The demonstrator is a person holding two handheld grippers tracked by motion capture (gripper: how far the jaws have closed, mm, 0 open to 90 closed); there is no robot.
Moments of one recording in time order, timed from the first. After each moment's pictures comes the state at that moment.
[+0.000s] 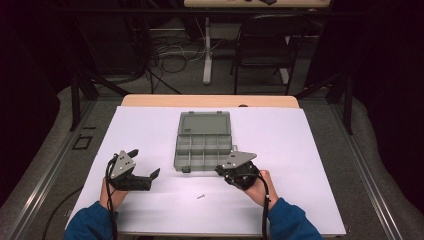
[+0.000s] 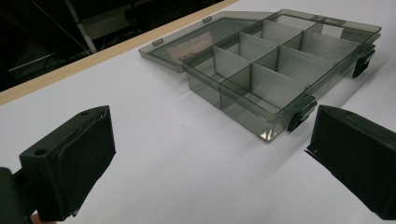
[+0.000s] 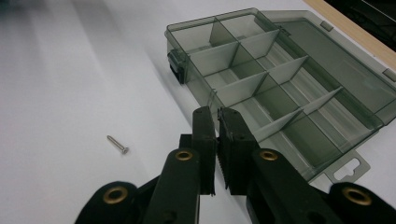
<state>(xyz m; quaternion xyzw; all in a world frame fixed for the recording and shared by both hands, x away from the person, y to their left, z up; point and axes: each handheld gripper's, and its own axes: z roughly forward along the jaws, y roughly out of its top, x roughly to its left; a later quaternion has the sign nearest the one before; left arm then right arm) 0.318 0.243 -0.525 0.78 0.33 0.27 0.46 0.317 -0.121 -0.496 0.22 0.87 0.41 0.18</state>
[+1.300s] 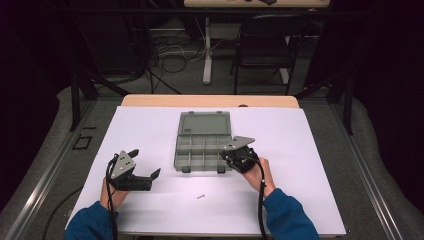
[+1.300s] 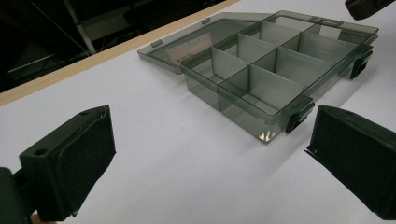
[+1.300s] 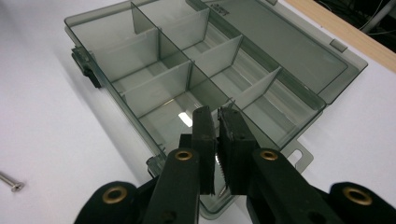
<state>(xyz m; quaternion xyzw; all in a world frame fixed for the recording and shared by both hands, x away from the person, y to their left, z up) 0.317 0.242 -0.525 0.78 0.32 0.28 0.46 0.368 -0.126 -0.510 0.29 0.85 0.38 0.21</state>
